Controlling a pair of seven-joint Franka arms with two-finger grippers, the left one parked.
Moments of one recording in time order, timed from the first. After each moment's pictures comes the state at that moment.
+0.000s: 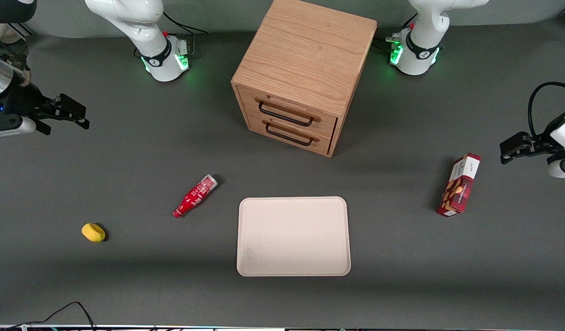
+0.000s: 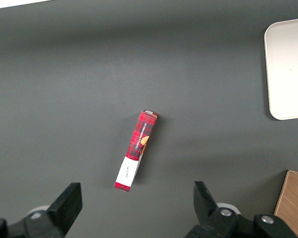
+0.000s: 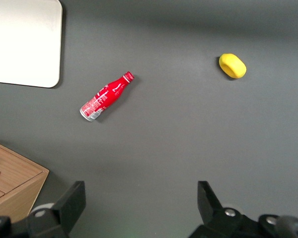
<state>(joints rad) -0.23 -0.10 0.25 -1.69 0.05 1.61 -0.07</state>
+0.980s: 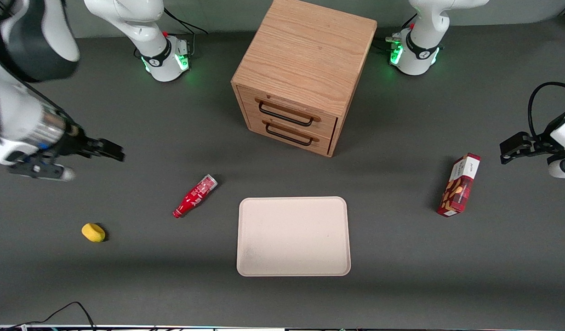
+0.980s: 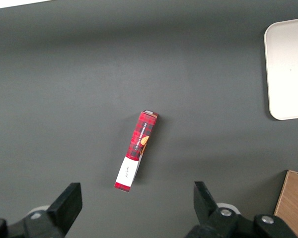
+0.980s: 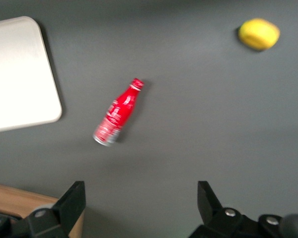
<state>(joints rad) -0.11 0.13 0.28 -1.69 0.05 1.76 0.42</state>
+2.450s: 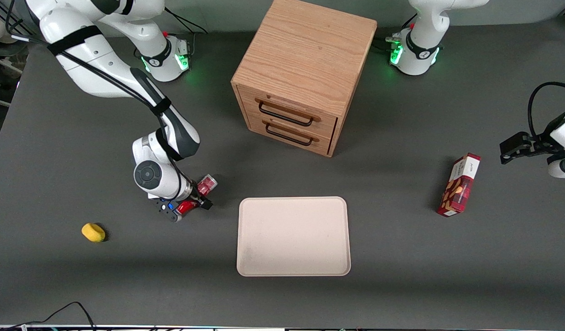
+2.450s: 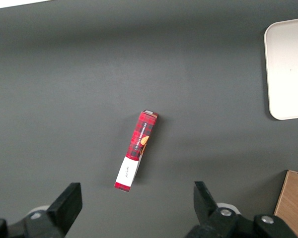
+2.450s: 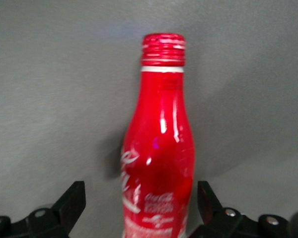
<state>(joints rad) 0.07 0.62 0.25 -1.87 -0.12 2.38 1.10</state>
